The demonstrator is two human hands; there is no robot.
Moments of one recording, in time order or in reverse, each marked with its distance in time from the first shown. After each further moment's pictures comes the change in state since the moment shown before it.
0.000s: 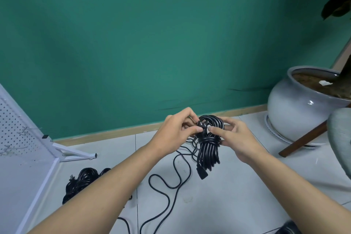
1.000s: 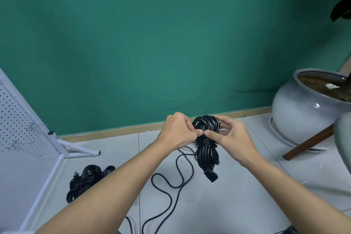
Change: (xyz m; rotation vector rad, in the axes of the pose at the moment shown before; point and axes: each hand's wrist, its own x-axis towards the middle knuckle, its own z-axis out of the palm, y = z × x) left_hand 0.003 0.018 -0.003 0.342 0.078 -0.349; right_hand -0.008 0.003 0.019 -0.313 0.041 -0.199
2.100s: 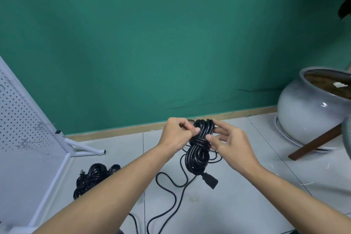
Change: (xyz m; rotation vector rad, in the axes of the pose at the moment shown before) left_hand 0.007 -0.037 0.020 -0.444 0.060 -0.120; right_hand -0.015 0.007 0.018 -0.054 0.001 -0.037
